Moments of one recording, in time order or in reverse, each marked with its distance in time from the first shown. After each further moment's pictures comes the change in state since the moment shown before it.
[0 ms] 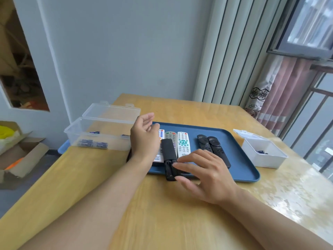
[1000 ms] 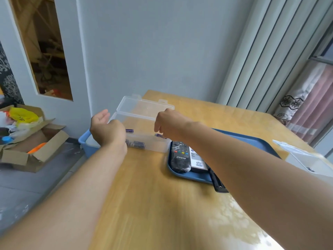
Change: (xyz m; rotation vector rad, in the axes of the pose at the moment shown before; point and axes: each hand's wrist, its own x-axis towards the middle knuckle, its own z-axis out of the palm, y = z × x) left_hand 0.099 -0.017 -0.155 -0.065 0.639 -0.172; right_hand 0.224 -0.022 0.136 -0.134 -0.841 0.273
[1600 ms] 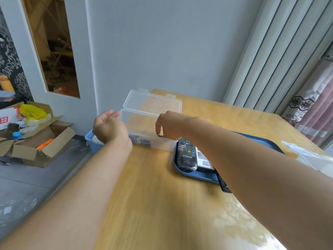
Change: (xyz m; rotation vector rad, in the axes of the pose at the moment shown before) left_hand 0.001 0.009 -0.003 -0.146 0.100 -0.154; right_hand 0.003 -0.015 -0.003 -0.175 -0.150 -0.099
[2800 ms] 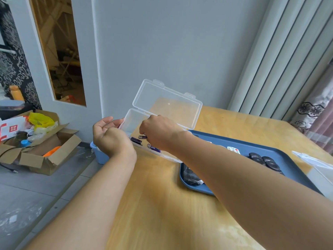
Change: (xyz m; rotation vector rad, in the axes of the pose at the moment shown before) left_hand 0.003 0.003 0.002 -0.251 0.039 0.177; right_hand 0.022 -0.041 -0.013 -0.080 0.278 -0.031
